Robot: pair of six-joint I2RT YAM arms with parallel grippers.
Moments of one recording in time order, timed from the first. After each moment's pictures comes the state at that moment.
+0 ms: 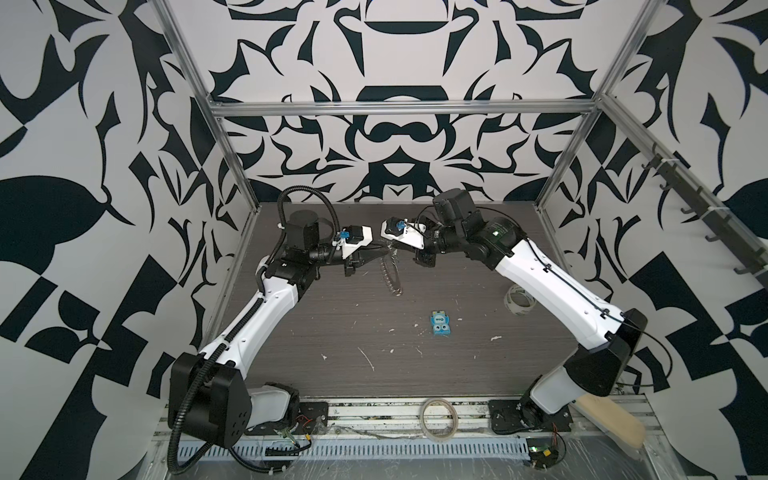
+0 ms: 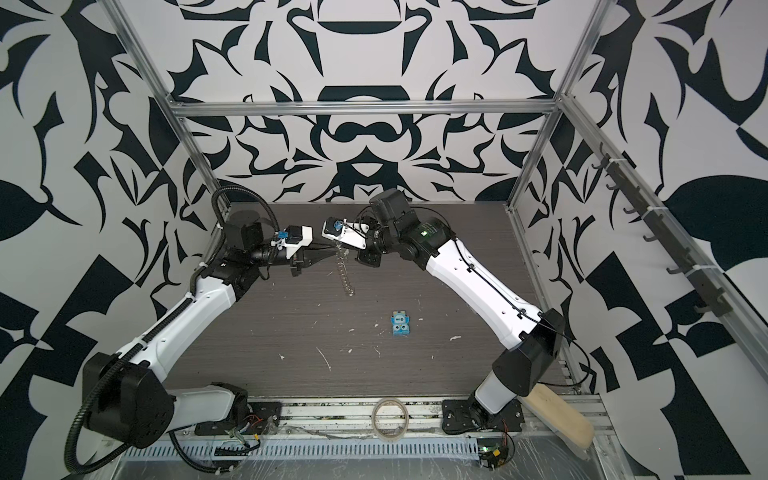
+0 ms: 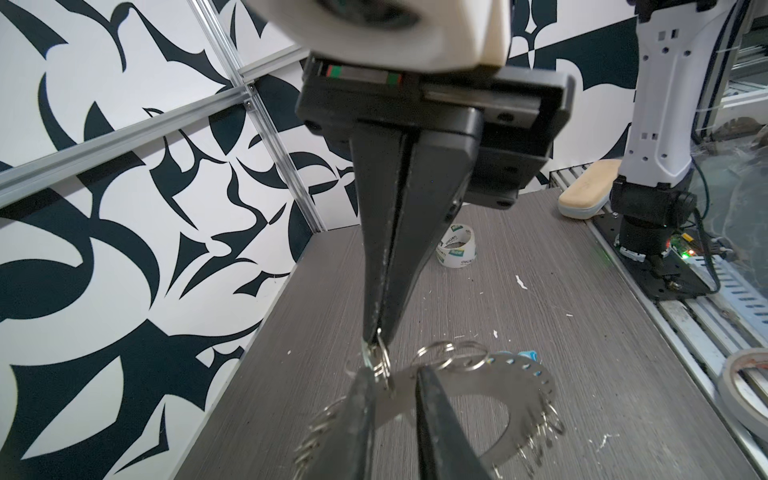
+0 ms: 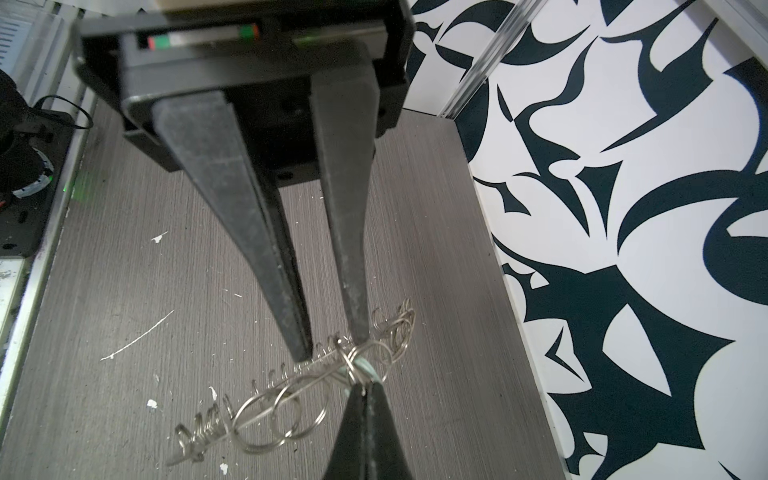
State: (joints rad) left arm -0.31 1.30 1.03 0.04 1.11 0.54; right arm 0.71 1.59 1.71 -0.76 -0.36 -0.70
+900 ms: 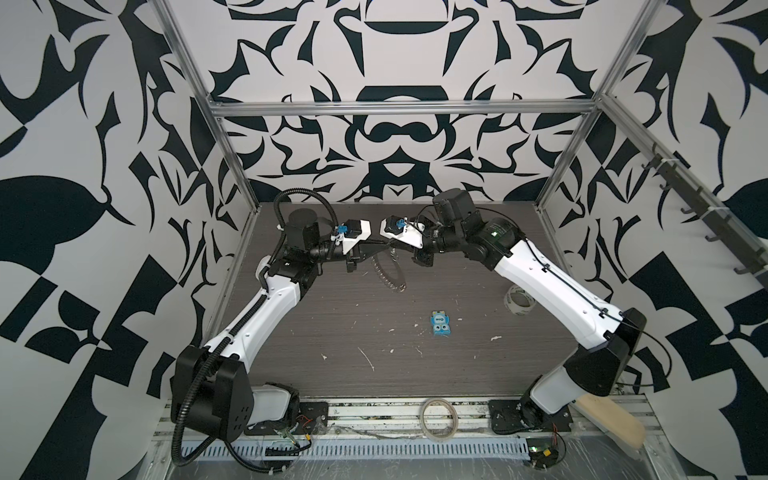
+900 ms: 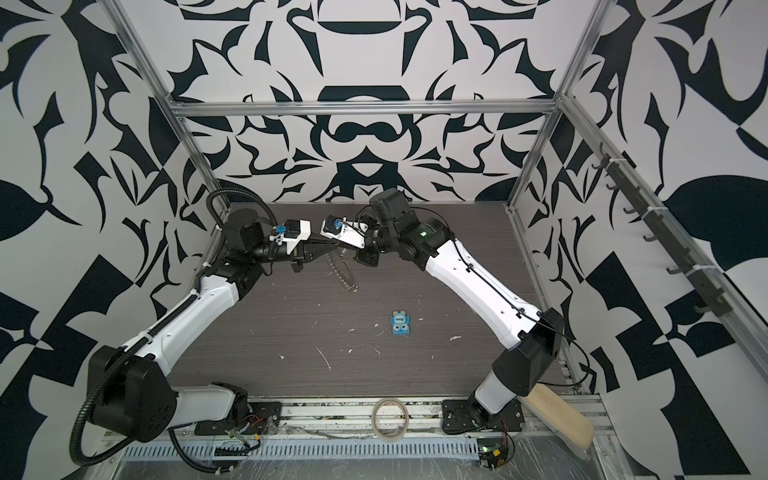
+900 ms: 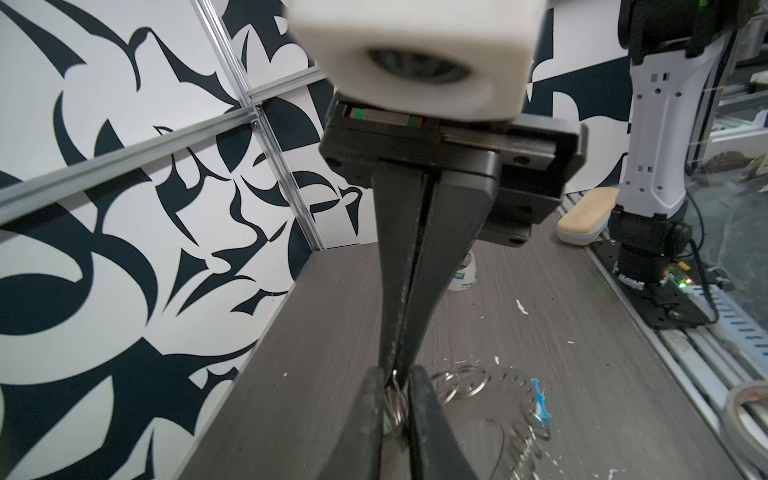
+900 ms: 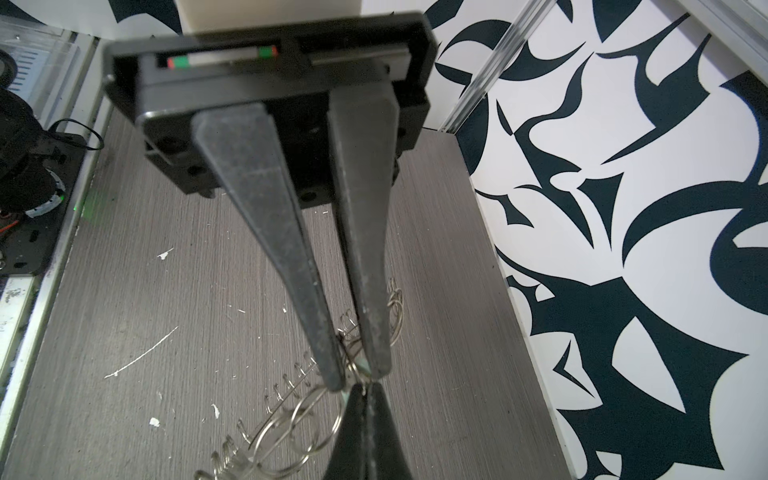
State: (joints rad) left arm -0.31 1.33 1.02 0.18 1.13 0.41; right arm 0.71 1.59 1.70 -0.72 -0.40 -0.68
